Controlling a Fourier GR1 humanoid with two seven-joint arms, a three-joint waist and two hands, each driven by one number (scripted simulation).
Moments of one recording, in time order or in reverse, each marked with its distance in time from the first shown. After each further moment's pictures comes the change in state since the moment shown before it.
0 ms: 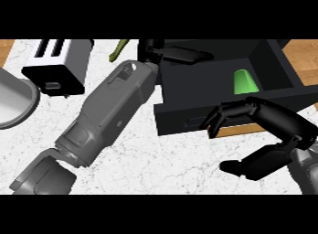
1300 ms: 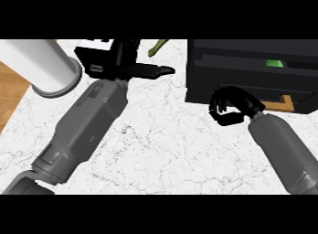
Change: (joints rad) left arm 0.275 0.098 0.035 -0.215 0.061 -0.150 -0.051; right arm -0.275 0.061 0.062 1.027 0.673 -0.411 -0.531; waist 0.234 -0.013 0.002
